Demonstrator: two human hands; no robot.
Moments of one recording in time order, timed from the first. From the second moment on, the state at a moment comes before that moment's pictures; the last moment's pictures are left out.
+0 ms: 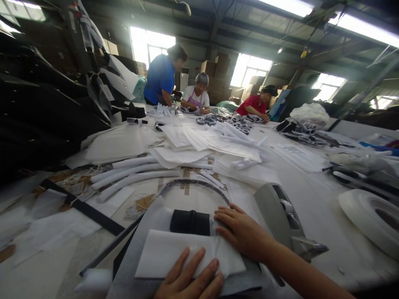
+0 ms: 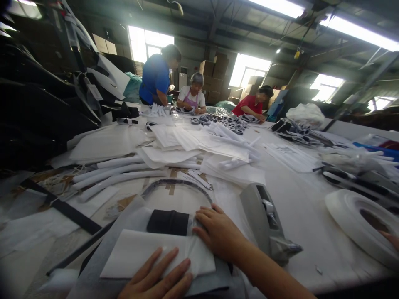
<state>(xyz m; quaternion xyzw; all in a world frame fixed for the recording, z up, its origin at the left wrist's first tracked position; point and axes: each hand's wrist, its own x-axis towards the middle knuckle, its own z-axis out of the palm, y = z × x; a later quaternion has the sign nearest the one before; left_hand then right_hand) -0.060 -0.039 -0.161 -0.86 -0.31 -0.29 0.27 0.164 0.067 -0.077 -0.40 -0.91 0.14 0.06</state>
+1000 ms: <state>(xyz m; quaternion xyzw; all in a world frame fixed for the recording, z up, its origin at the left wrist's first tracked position) -0.056 -0.043 -0.141 -0.87 -0.33 -0.34 0.17 0.199 -0.059 -0.072 -0.30 -0.91 0.01 0.30</state>
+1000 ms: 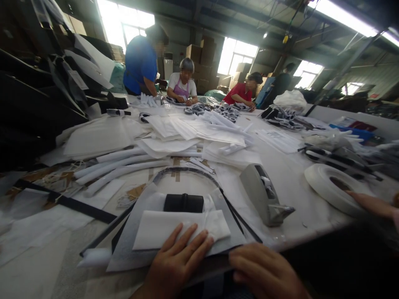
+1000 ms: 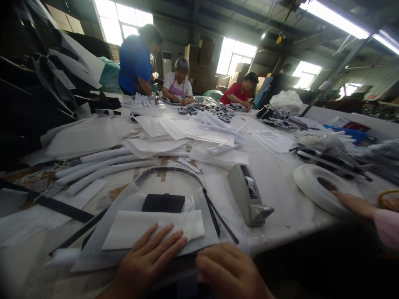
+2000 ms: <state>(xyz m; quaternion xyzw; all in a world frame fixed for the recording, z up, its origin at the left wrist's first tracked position) -0.051 -0.057 -0.127 -0.90 -0.33 -0.23 0.14 0.188 -0.121 -0.148 -0.22 -0.92 -0.06 0.32</state>
